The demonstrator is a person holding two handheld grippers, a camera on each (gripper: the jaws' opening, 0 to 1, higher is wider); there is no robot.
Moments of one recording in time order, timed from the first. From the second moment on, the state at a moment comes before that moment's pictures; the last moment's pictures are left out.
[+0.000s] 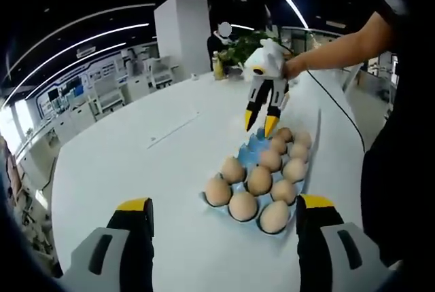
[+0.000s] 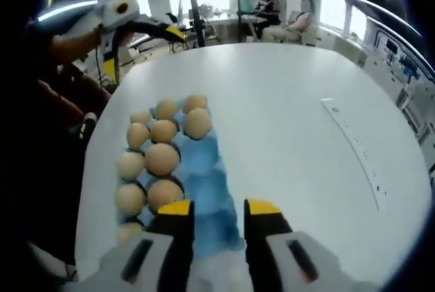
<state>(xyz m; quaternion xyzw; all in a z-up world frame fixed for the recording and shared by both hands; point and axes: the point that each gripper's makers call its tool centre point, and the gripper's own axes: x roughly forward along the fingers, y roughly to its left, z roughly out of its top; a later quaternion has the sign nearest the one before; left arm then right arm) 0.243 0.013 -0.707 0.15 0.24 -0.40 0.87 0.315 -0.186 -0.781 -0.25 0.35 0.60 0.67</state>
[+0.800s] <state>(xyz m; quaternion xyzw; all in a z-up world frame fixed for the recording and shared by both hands) 0.243 0.004 -0.708 0.15 0.24 -0.40 0.87 0.338 -0.363 -0.782 -0.32 0.41 0.45 0.73</state>
